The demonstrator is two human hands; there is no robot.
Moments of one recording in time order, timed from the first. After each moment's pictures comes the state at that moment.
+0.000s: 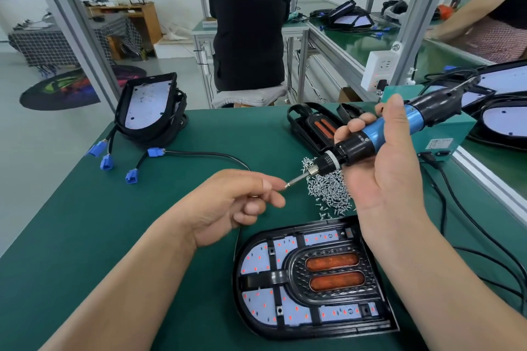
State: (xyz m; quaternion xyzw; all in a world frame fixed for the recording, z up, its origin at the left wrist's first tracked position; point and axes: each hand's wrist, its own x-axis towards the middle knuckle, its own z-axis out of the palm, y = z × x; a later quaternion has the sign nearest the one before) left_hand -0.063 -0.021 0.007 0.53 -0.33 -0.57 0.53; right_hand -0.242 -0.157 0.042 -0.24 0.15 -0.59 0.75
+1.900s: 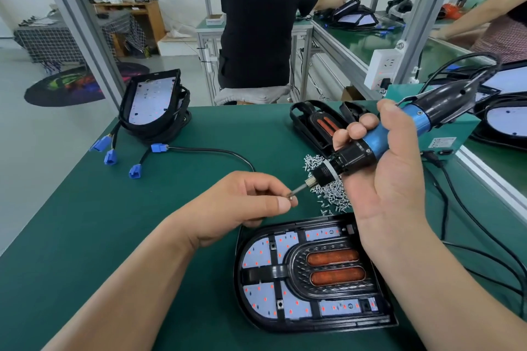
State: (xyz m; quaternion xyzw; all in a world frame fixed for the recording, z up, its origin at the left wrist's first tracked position) left_hand -0.070 -0.012 0.003 0.54 -0.51 -0.49 0.45; right_hand -0.247 -0.138 0.043 -0.27 0.11 -0.58 0.76
